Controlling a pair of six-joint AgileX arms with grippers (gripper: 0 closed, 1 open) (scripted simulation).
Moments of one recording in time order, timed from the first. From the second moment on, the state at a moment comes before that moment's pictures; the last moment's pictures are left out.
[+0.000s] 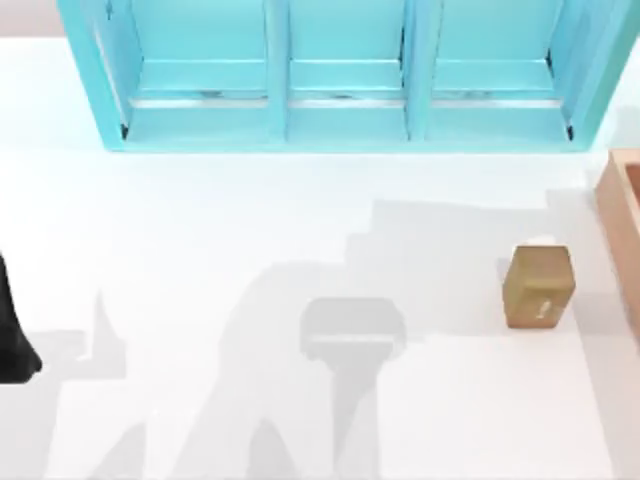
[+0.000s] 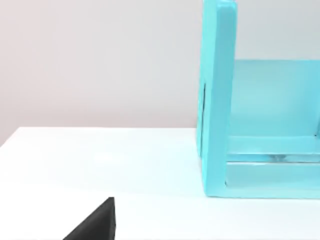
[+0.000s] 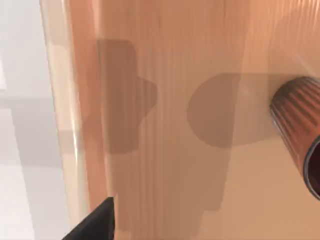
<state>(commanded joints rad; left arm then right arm) 0.00 0.00 0.00 0.00 0.00 0.00 -0.14 1.96 1.72 -1.34 0.00 -0.11</state>
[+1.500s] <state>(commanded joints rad) 0.00 0.00 0.00 0.00 0.00 0.00 -0.34 2.01 1.46 -1.02 0.00 -0.31</state>
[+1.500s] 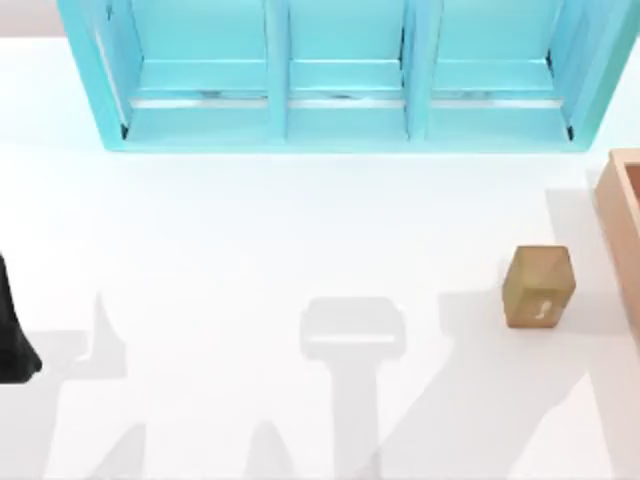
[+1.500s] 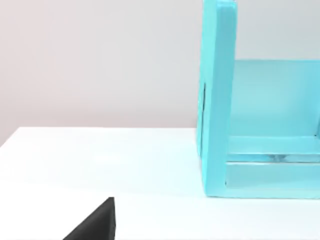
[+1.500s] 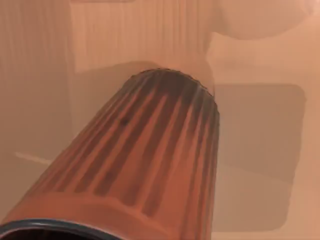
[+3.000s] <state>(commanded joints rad) 0.00 0.00 0.00 0.00 0.00 0.00 -0.34 2.01 1.45 -1.01 0.00 -0.31</state>
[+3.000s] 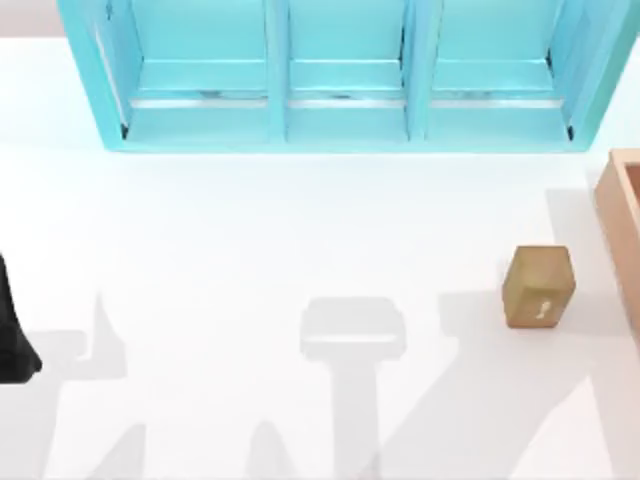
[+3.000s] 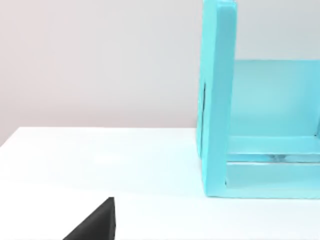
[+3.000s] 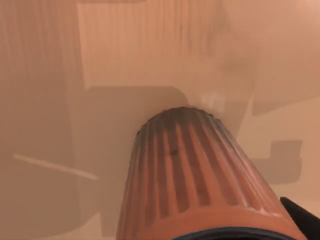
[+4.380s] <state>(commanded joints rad) 0.00 0.00 0.00 0.00 0.00 0.00 -0.35 1.97 1.92 -1.51 0.00 -0.32</state>
